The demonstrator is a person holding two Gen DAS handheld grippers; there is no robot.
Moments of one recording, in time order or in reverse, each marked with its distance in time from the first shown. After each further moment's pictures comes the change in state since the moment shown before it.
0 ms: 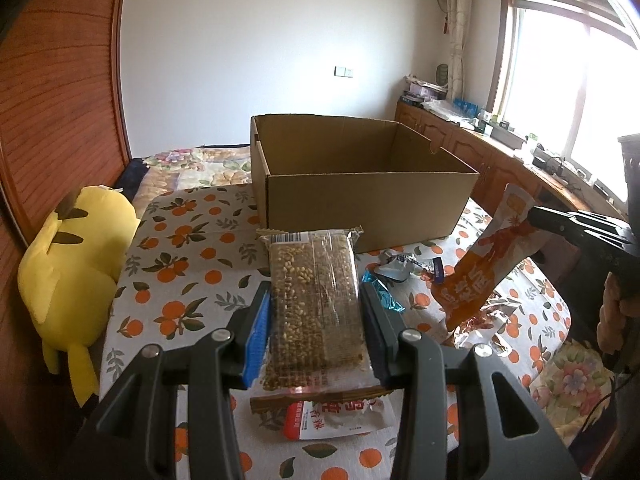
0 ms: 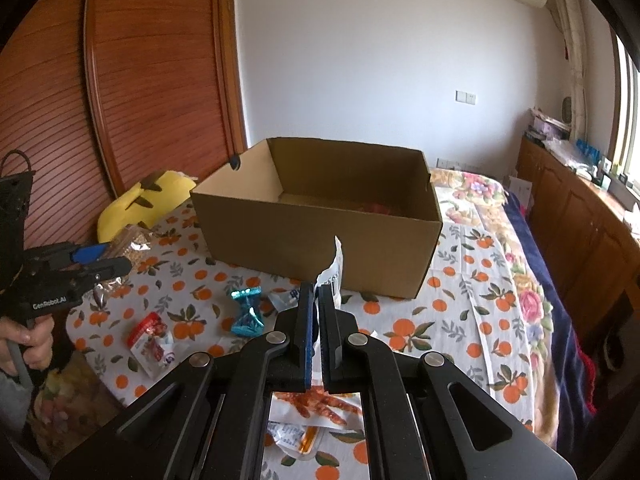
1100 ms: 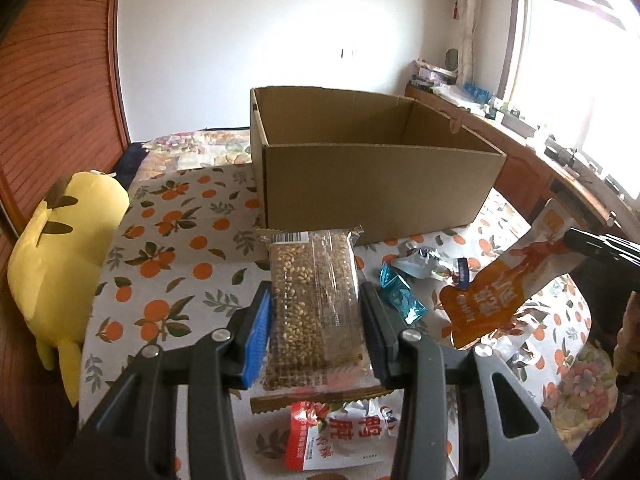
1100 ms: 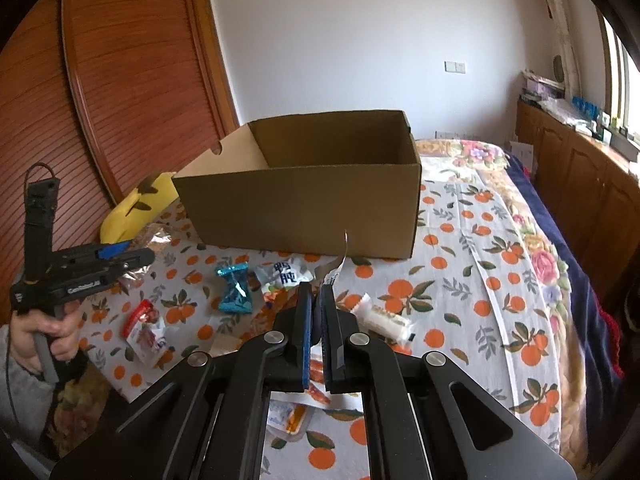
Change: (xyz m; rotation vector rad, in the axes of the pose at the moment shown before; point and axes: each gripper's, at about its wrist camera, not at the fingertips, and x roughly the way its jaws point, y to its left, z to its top) left arm 0.044 0.005 0.001 -0.009 0.051 0.018; right arm 0.009 -0.028 -0.027 0.115 0.035 0.041
